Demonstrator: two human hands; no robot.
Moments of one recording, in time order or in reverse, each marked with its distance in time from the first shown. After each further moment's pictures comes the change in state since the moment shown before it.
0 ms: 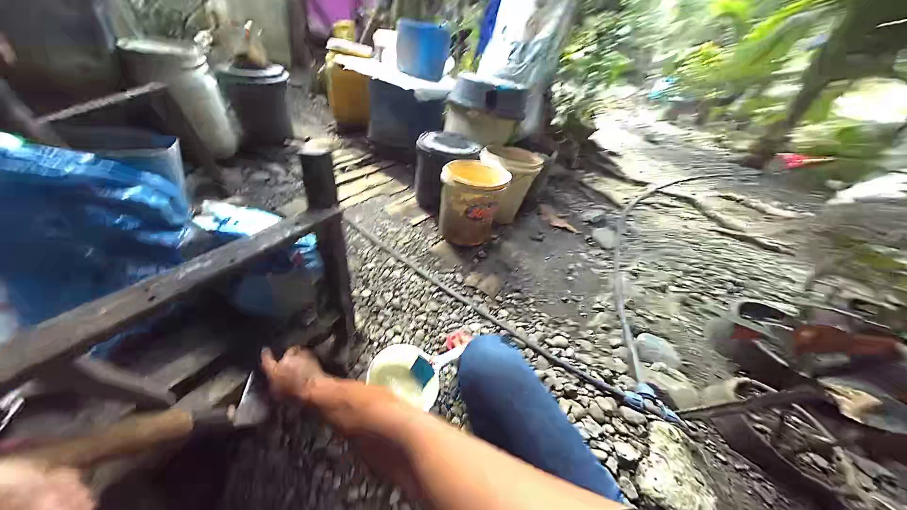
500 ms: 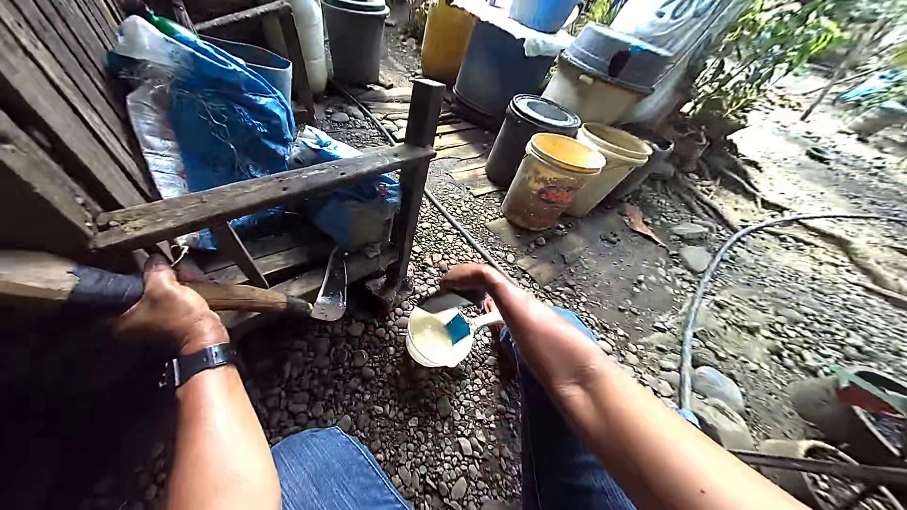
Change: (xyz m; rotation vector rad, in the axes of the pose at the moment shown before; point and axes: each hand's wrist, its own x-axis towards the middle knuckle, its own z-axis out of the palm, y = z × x) left_hand -0.011 0.020 0.015 -0.457 0.575 0.118; right_hand -0.067 0.125 -0.111 0.066 -0.198 0.400
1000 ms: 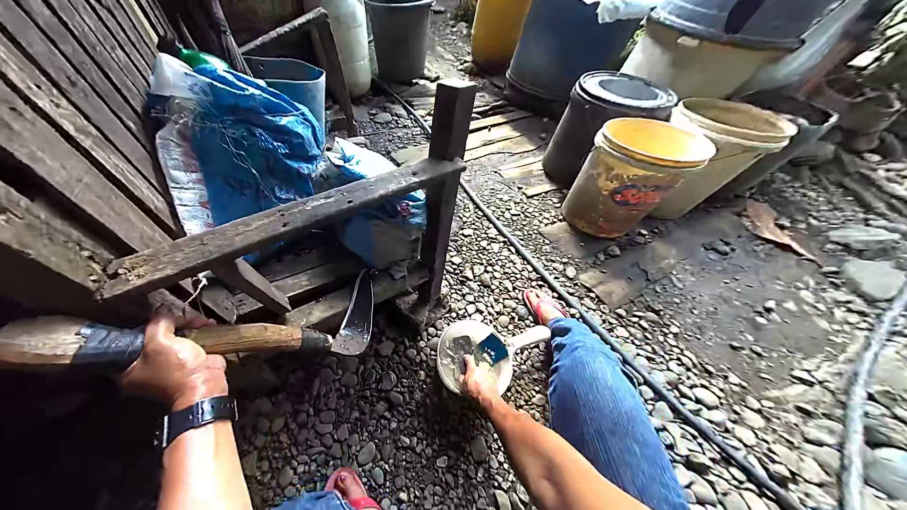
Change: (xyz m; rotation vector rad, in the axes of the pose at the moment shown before) left_hand -0.005 0.007 0.006 -0.045 0.048 -0.043; right_hand 0.113 0.082 0.170 0.027 0.039 0.155
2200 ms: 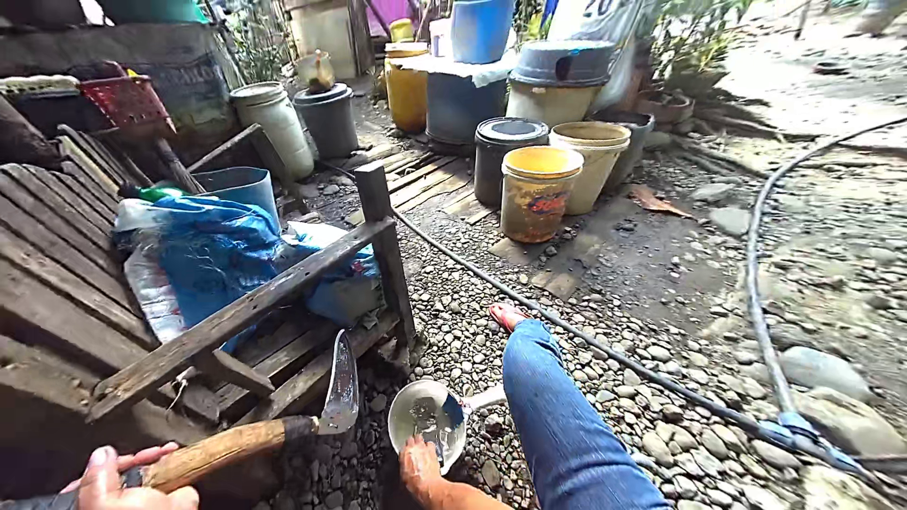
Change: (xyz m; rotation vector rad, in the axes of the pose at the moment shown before) left_hand -0.028 0.059 -0.034 -0.114 -0.205 -0.048; right_hand -0.099 -0.083 0.079 -0.059 -0.083 -0.329
